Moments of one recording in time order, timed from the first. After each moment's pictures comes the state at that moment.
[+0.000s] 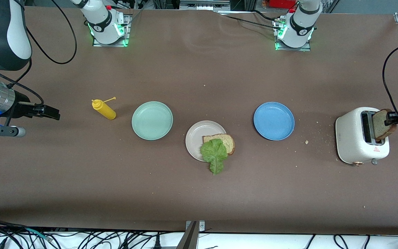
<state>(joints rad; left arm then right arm) 0.45 0.28 -0.10 -1.76 0.06 1.98 0.37 0.02 0.27 0.01 -1.50 -0.02 1.68 0.10</state>
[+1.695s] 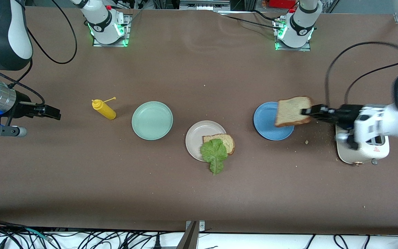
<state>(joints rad) 0.18 0.49 -0.22 -1.46 -0.66 1.50 0.30 0.02 0.27 0.01 -1.50 -0.01 1.68 0.10</state>
